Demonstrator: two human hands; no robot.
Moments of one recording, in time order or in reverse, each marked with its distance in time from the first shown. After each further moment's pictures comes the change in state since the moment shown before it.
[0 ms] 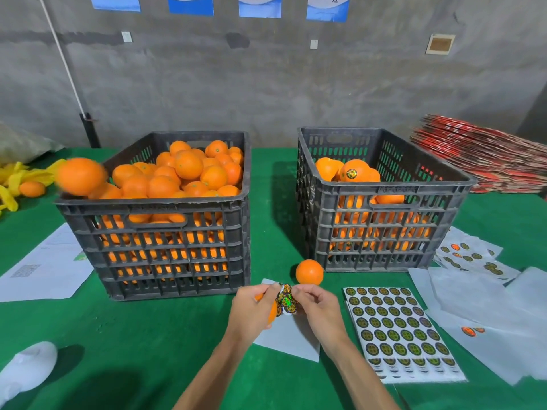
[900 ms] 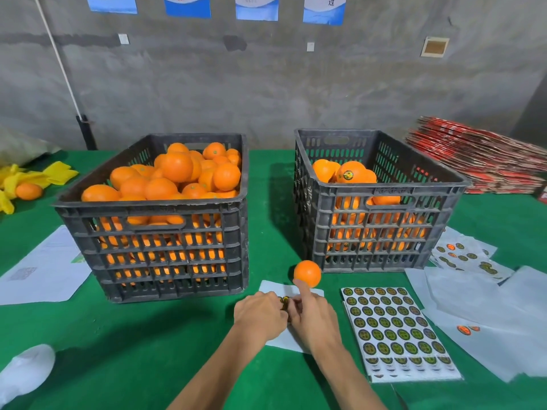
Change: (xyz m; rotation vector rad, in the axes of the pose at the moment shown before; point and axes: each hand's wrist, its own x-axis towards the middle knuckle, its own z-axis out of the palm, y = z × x) left_hand 0.007 0.017 0.015 1.202 -0.222 0.048; right_hand -0.002 0.004 0.004 -1.130 0.064 -0.302
